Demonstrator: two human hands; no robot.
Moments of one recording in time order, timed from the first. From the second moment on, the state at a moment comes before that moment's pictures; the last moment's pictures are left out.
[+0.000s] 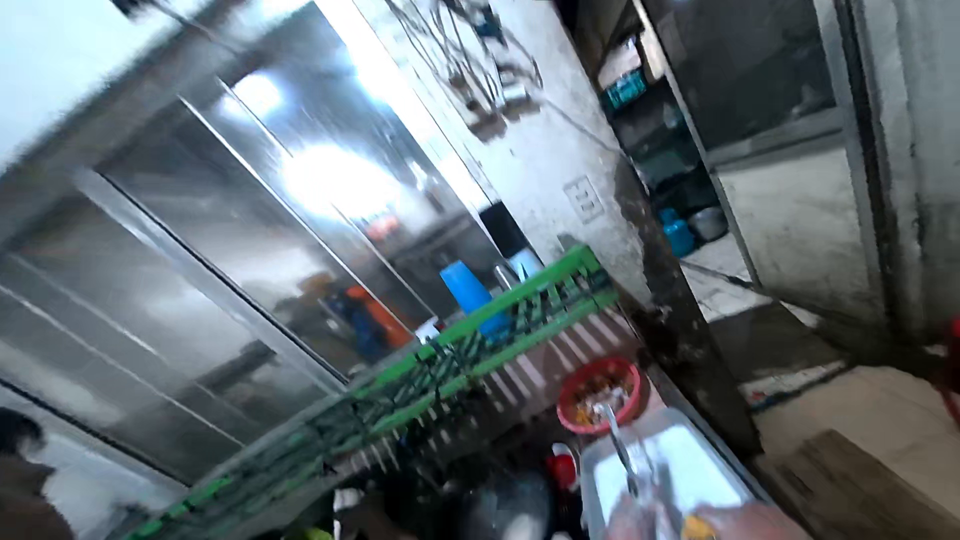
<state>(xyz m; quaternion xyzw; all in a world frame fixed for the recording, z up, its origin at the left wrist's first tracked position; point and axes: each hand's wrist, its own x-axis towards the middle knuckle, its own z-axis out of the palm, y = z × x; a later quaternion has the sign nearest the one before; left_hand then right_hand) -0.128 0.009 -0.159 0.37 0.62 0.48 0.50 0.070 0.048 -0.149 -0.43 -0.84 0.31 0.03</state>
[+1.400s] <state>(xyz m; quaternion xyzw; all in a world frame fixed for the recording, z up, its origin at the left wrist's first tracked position) -0.159 -0.006 -0.156 0.41 0.52 0.30 0.68 0.032 0.070 -0.060 -0.37 -0.52 0.69 0.33</state>
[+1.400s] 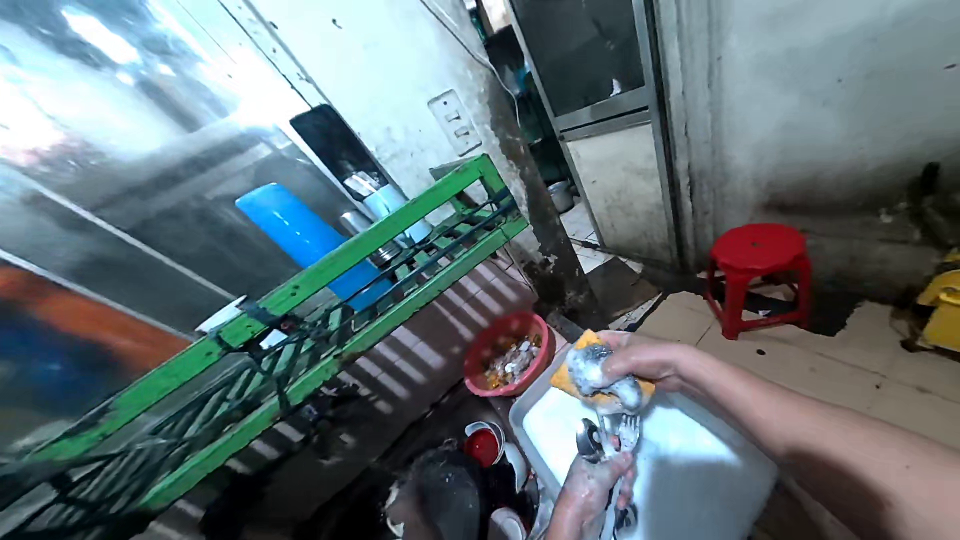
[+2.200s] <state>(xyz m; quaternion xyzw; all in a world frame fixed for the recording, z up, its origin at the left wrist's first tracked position) -0.189 0.042 -0.134 0.16 0.40 0.58 0.69 0.003 0.023 -0.160 -0.05 -0.95 0.14 0.27</state>
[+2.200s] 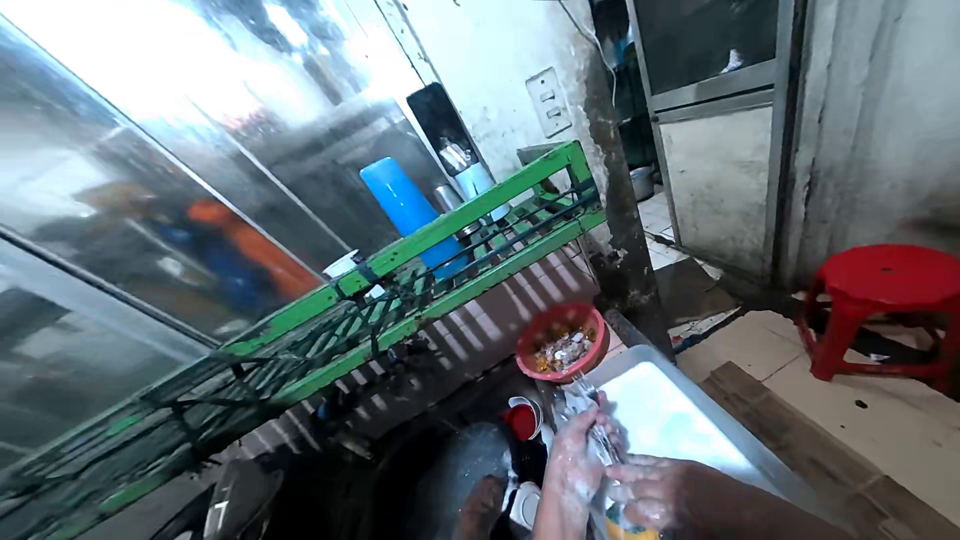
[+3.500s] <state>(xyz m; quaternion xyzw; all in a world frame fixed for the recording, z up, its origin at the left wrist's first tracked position) -0.147 0.024 -0.118 0.21 0.51 0.46 0.69 0.053 0.117 -0.123 -0.32 -0.43 0.73 0.42</state>
